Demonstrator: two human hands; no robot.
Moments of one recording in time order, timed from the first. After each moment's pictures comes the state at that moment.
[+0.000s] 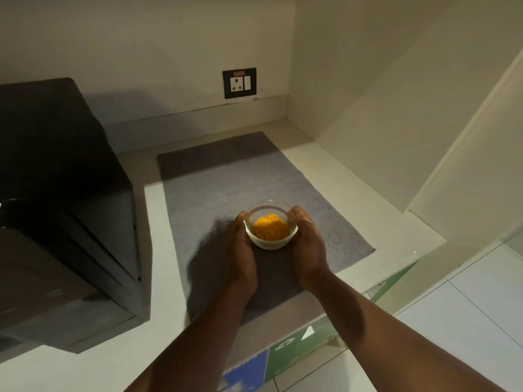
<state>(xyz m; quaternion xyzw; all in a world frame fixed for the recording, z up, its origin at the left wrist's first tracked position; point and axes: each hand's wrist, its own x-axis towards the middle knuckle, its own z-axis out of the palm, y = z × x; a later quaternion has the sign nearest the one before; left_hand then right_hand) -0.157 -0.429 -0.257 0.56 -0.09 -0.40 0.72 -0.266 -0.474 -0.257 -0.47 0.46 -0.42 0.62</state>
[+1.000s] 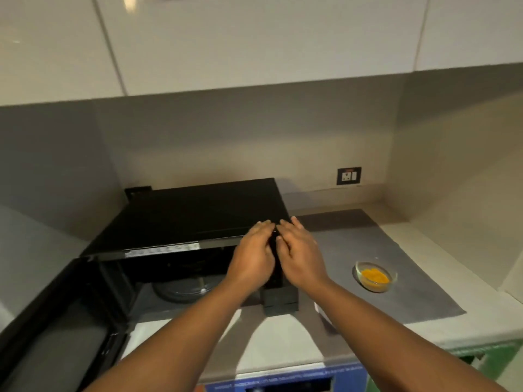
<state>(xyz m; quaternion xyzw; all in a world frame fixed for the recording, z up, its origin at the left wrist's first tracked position) -0.036 -0.125 -0.001 0.79 -0.50 0.00 0.36 -0.119 -0.232 -0.043 -0.87 0.22 -0.37 0.24</state>
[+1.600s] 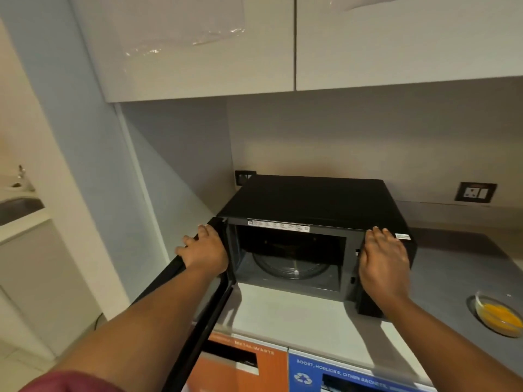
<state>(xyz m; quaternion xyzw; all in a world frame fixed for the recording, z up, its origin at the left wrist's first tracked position) 0.109 0.122 0.002 1.00 -0.07 -0.01 0.04 -0.074 -0.180 -0.069 -0.90 0.28 -0.34 0.02</state>
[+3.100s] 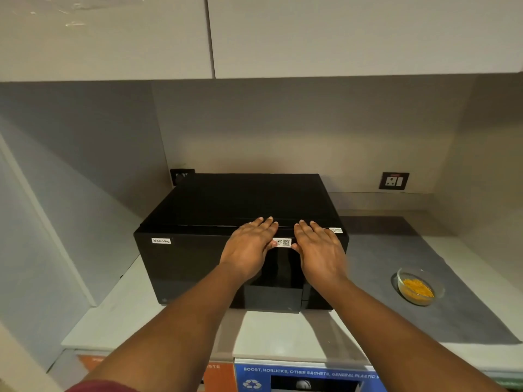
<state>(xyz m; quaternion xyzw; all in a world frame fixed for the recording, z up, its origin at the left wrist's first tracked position) 0.062 -0.055 -0.026 0.83 -0.53 0.11 0.14 -0.069 -0.190 -0.044 -0.95 0.25 -0.21 -0.02</state>
